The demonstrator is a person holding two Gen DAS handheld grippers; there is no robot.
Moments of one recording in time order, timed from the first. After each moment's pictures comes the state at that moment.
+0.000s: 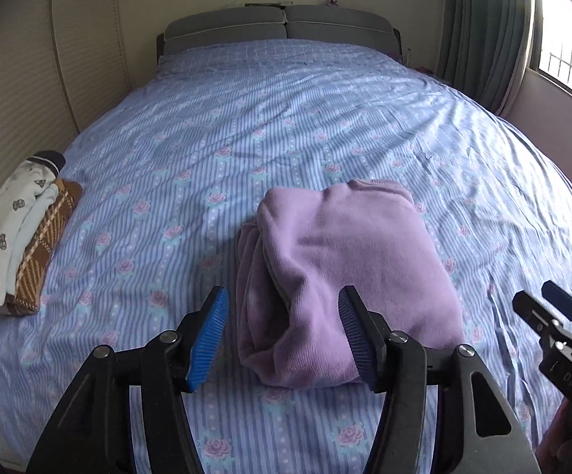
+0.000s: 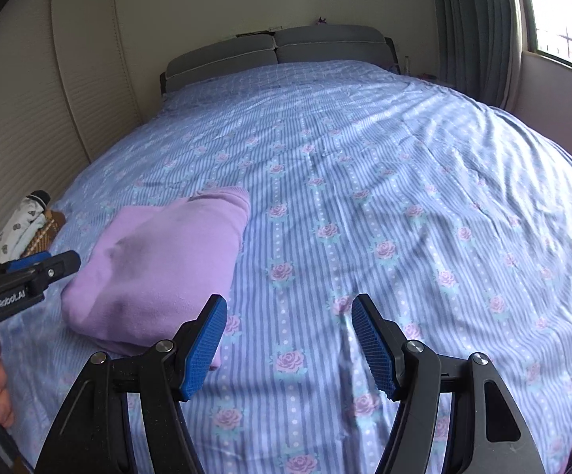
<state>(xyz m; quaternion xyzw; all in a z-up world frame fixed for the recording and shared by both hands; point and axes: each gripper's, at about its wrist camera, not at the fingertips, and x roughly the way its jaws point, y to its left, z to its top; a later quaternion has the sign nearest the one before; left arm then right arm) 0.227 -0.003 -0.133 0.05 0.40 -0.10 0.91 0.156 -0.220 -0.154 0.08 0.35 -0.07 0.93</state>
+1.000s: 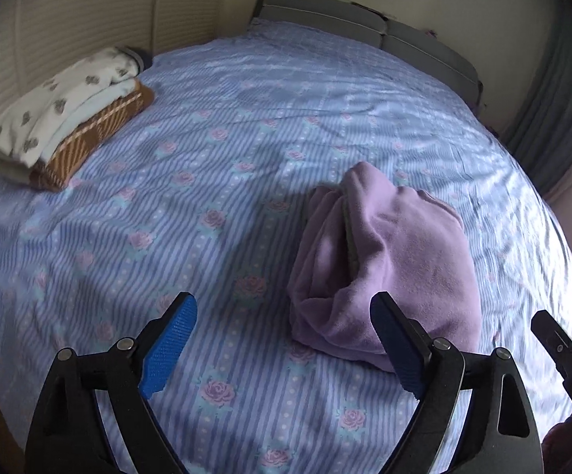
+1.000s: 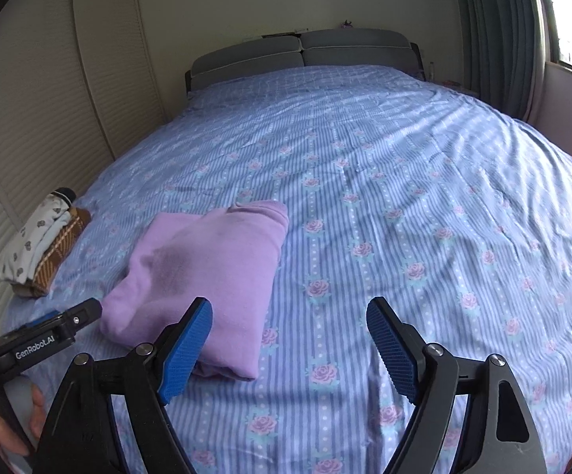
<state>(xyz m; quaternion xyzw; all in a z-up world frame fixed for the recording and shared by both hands) 0.199 0.051 -0.156 -0.14 0.42 0.01 0.89 0.175 -0.212 -0.135 0.10 0.36 0.01 0.93</state>
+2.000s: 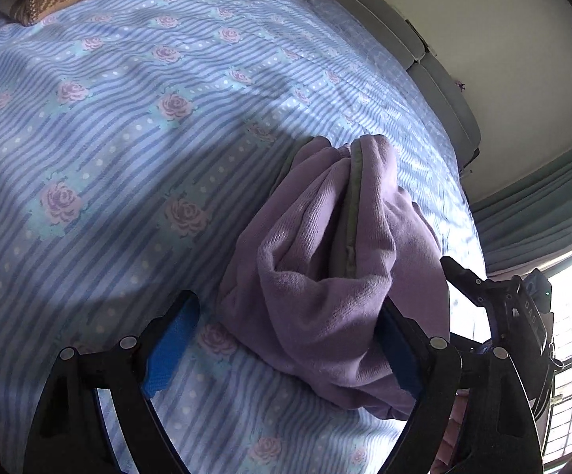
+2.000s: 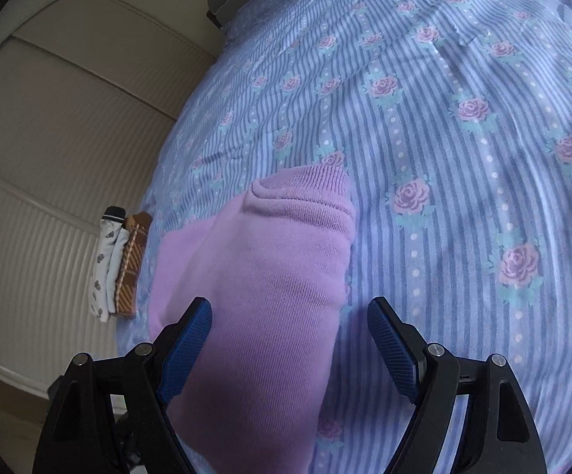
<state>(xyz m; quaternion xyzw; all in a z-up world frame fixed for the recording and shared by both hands) 0.224 0.044 -0.222 -0.36 0.44 -0.04 0.82 0.331 -0.245 -0.222 0.31 0.50 0.21 0.78</state>
